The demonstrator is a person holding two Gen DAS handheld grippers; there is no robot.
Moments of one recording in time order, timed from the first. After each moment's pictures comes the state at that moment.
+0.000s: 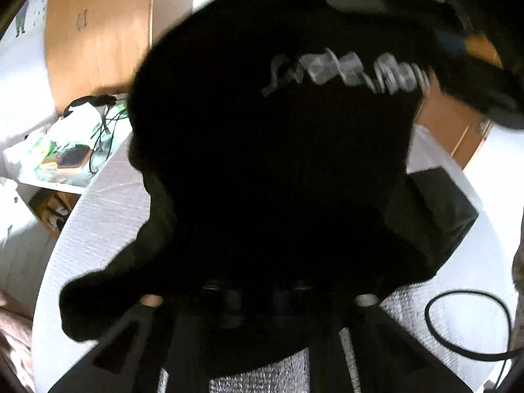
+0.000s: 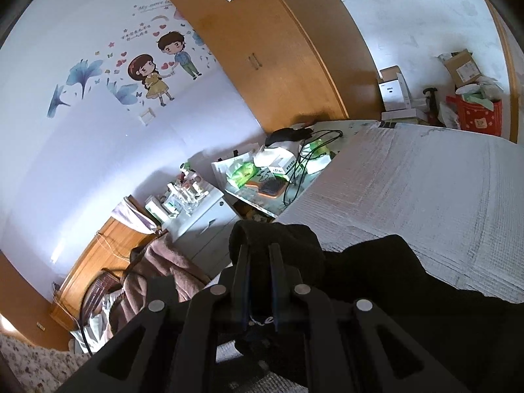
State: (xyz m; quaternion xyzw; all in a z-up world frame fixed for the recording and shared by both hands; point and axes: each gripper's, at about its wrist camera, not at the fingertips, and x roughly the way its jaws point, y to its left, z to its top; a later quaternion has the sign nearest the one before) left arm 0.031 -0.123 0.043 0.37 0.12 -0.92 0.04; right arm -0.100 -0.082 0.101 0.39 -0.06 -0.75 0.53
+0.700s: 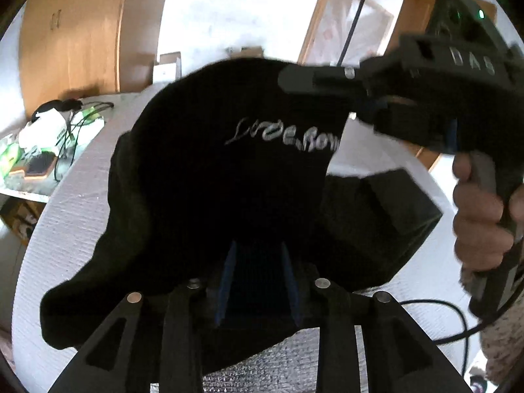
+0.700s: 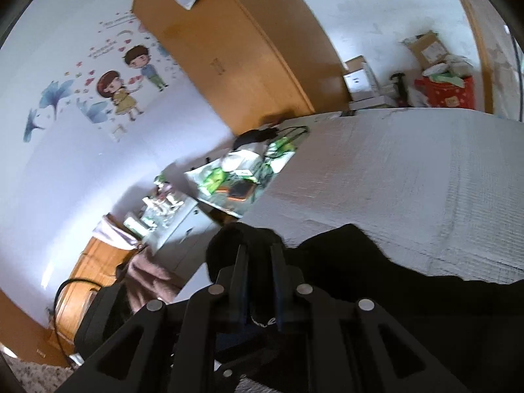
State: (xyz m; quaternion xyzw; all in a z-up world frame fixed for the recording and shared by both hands) left arm 0.033 -0.095 0.045 0.39 0.11 -0.92 -0.02; right arm -0.139 -0.061 0.070 0.42 -0.09 -0.78 0.46
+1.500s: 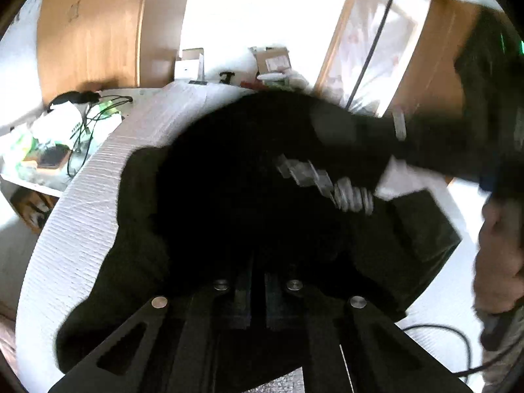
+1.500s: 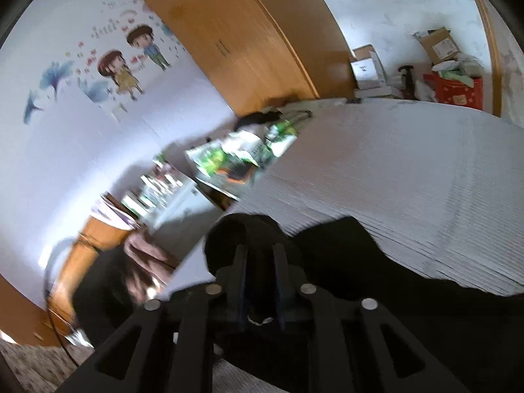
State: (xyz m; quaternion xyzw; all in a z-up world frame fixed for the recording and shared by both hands) left arm 0.018 -0.112 0.054 0.37 0.15 -0.91 0.02; right arm -0.138 -0.062 0.063 0.44 -0.04 -0.76 0.48
